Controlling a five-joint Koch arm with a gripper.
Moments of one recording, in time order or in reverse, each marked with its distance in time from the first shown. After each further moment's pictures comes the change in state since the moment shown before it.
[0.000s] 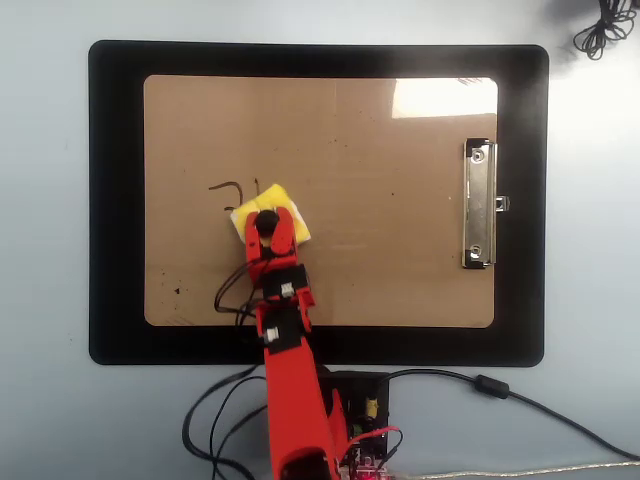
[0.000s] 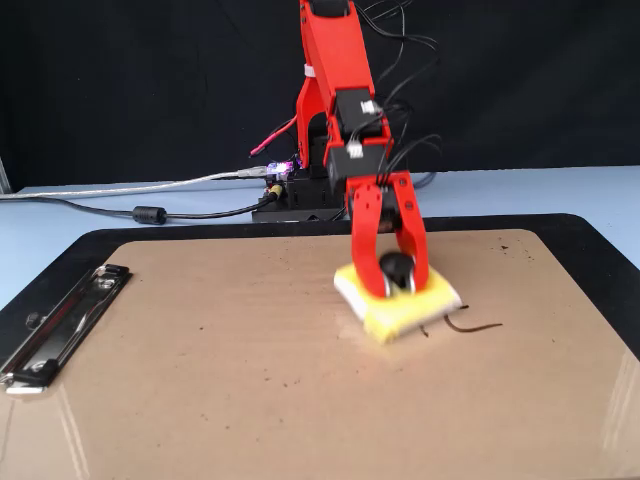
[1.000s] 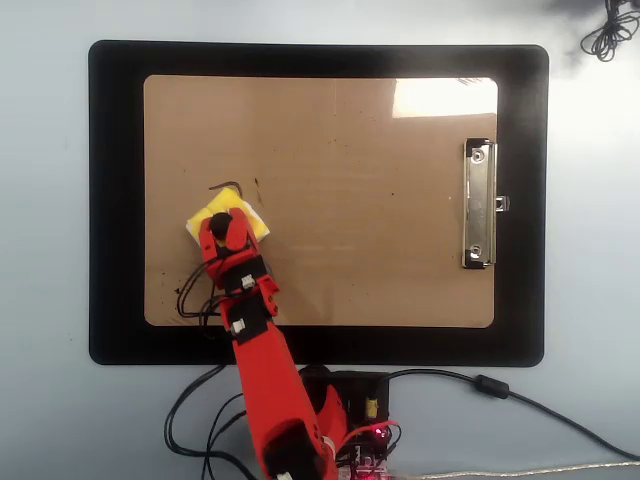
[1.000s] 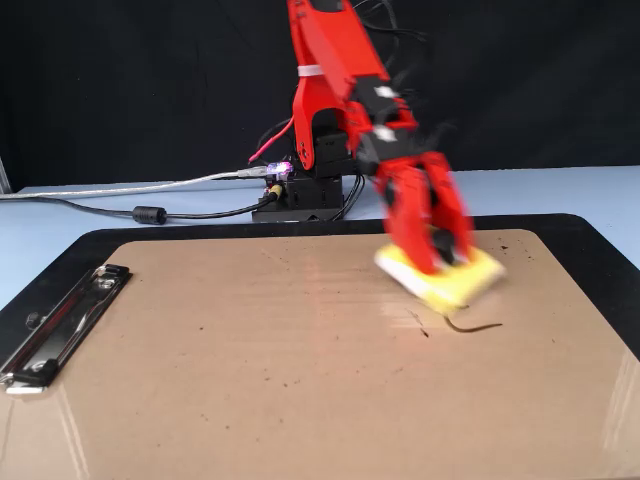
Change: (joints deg) arm -12.0 -9.1 -13.2 1.8 -0.5
